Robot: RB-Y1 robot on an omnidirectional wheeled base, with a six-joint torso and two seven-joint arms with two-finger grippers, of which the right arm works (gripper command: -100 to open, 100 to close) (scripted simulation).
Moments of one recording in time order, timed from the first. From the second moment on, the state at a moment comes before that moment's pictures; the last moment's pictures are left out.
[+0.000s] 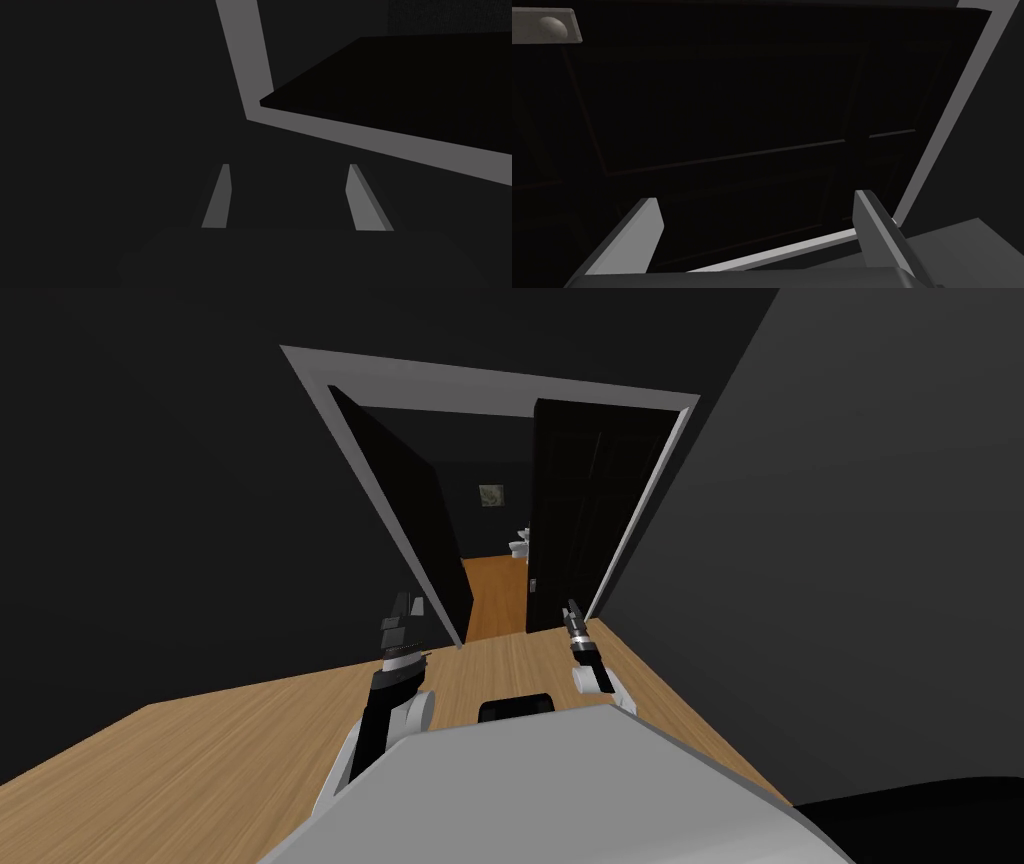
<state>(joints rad) 0.28 -0.07 -0.04 -1.63 0.00 -0.55 -0.03</state>
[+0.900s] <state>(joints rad) 0.18 -0.08 -0.04 -1.42 -0.02 -0.60 -0.03</state>
